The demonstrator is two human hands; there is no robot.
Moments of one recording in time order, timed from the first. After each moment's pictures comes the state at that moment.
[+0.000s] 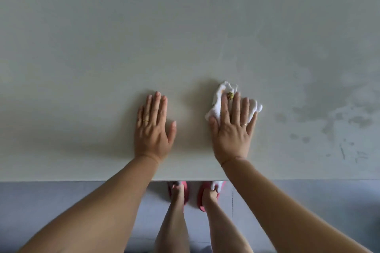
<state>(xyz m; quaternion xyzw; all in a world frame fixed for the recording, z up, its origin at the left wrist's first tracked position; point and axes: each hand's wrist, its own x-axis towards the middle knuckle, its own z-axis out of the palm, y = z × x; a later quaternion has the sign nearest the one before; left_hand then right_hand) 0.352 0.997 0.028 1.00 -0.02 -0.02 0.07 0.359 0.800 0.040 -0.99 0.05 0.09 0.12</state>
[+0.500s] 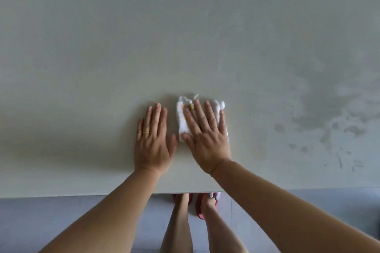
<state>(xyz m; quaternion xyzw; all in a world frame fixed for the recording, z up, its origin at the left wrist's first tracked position) 0.355 0.997 0.027 1.00 -0.01 -0.06 0.06 0.373 0.834 0.041 -0.98 -0.13 0.11 0.10</state>
